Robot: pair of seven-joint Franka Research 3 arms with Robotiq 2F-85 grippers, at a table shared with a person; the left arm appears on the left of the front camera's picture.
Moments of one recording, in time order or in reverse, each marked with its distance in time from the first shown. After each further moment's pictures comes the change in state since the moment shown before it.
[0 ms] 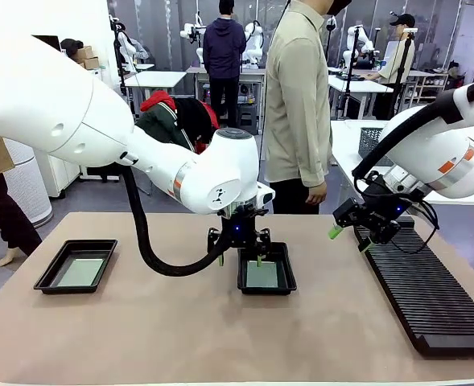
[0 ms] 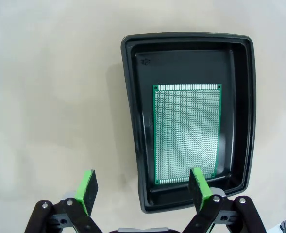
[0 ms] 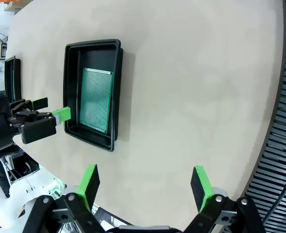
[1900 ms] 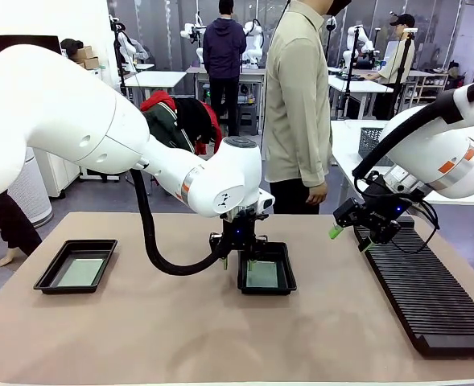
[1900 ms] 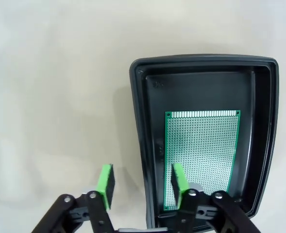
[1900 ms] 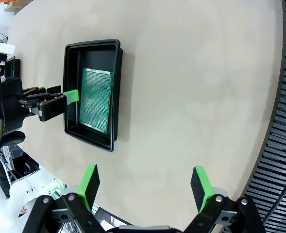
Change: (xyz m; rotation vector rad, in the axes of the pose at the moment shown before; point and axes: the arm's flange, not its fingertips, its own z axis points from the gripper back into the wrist) left arm 0.022 0.001 -0.024 0.047 0.009 0.002; right arm 0.000 -0.001 0.000 0.000 -0.001 -0.001
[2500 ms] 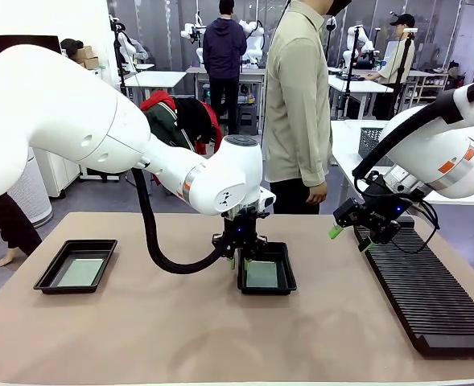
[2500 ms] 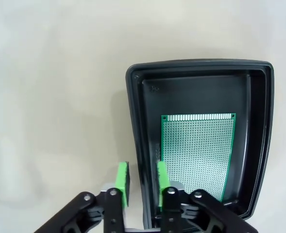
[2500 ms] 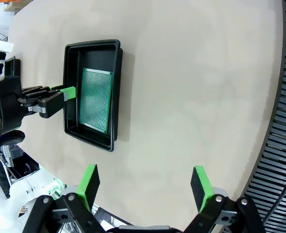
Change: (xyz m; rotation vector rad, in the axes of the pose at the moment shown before) left arm 0.004 -0.003 0.003 -0.005 -0.006 0.001; right arm 0.000 0.000 0.000 0.000 0.000 0.000
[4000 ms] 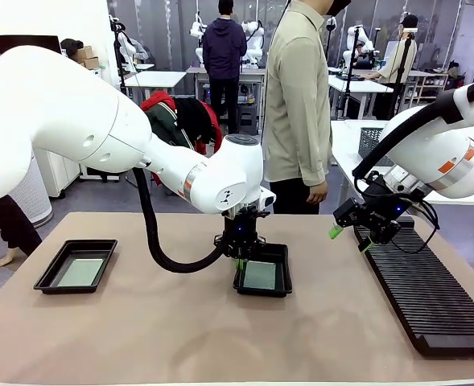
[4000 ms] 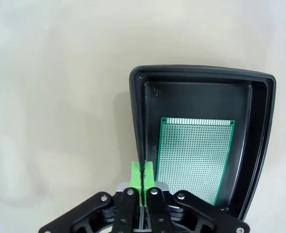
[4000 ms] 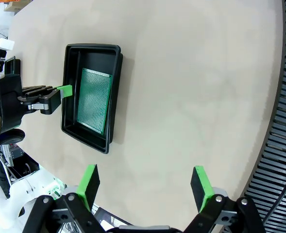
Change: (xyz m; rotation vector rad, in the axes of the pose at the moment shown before) left arm 0.003 0.000 0.000 0.005 0.009 0.003; right arm 0.000 0.000 0.000 0.000 0.000 0.000
